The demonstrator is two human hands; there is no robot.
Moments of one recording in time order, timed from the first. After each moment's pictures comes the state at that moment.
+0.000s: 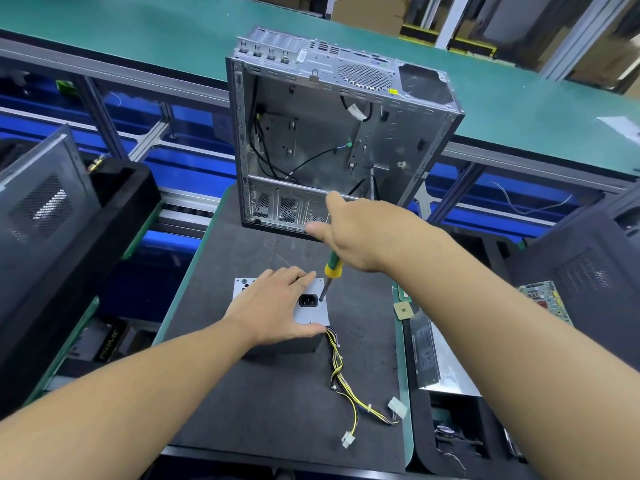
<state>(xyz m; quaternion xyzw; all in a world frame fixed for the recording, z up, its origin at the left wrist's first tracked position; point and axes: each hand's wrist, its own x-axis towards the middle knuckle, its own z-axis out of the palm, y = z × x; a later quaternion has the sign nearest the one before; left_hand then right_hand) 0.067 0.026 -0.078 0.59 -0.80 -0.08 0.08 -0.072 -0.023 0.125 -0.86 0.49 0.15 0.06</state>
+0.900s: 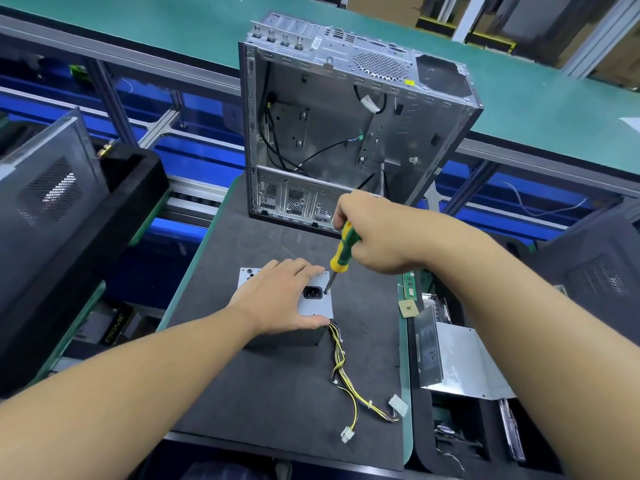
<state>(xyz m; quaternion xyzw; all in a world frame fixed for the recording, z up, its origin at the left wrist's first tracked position) 0.068 0.022 -0.082 0.60 -0.79 -0.10 0.10 -0.087 -0.027 0.131 -0.87 0.44 0.16 0.16</state>
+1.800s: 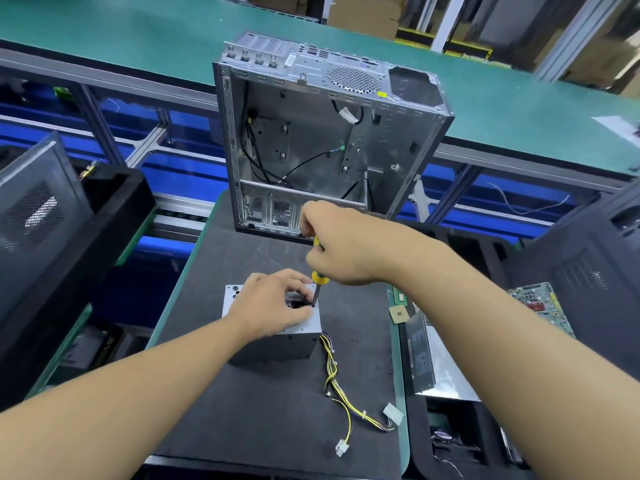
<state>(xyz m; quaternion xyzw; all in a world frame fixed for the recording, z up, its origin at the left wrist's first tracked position) 0.059 0.014 -0.071 0.63 -0.68 -0.28 0.25 -0.081 -0.024 0.122 -0.89 0.41 0.08 0.18</state>
